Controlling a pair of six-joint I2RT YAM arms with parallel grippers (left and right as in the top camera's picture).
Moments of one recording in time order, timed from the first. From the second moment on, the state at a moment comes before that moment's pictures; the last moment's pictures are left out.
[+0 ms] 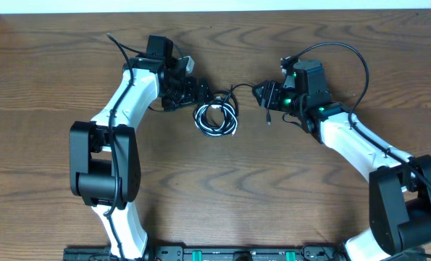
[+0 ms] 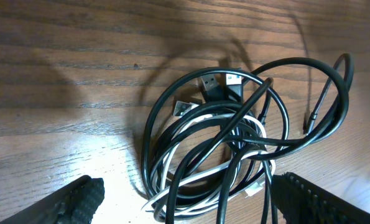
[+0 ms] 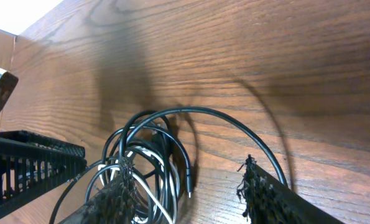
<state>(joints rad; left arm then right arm) -0.14 2.01 1.48 -0.78 0.49 -0.20 0.32 1.73 1.01 0.00 -0.35 0.58</state>
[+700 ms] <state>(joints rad) -0.14 2.01 1.48 -0.78 0.49 -0.20 0.51 1.73 1.01 0.07 -0.06 0.58</state>
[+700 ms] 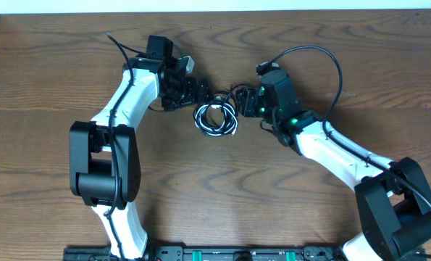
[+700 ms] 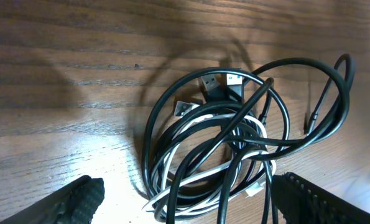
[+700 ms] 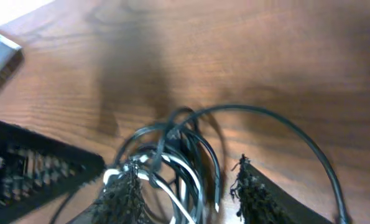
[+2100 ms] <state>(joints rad) -0.14 2.01 1.48 -0.79 0.49 -0.20 0.51 1.98 1.01 0.47 -0.29 0.75</state>
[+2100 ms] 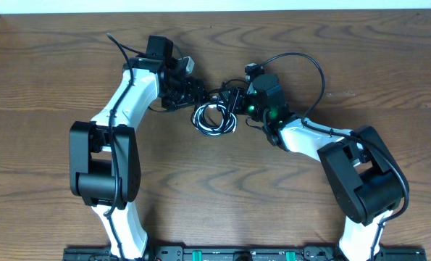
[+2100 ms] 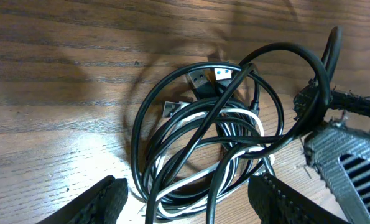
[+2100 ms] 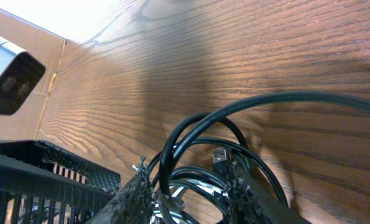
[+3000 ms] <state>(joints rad) -0.14 2.01 1.48 -0.79 0.49 -0.20 0.58 1.98 1.01 0.48 -0.07 0.69</state>
